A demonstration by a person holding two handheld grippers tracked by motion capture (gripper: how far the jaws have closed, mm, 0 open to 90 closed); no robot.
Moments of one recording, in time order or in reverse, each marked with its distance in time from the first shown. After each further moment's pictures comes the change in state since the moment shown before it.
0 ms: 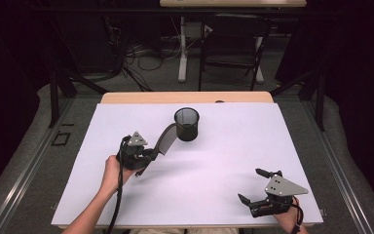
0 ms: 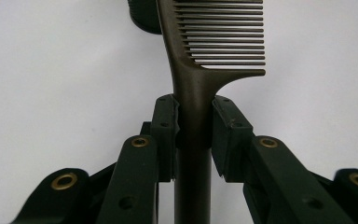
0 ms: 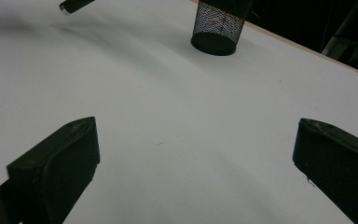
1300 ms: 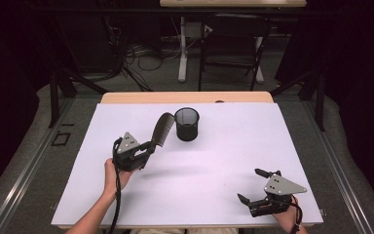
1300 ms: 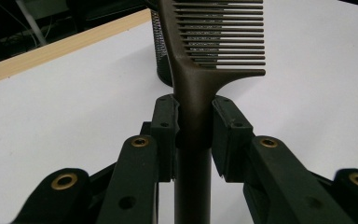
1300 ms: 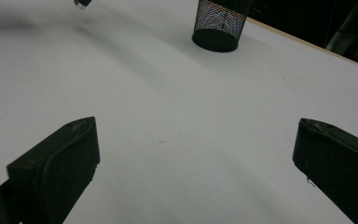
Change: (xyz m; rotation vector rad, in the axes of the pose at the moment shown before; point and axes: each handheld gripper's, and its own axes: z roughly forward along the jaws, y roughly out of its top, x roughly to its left) left arm 0.001 -0.013 -0.004 -0.252 0.077 -0.020; right arm -0.001 -0.001 0.003 0.010 0.010 0.016
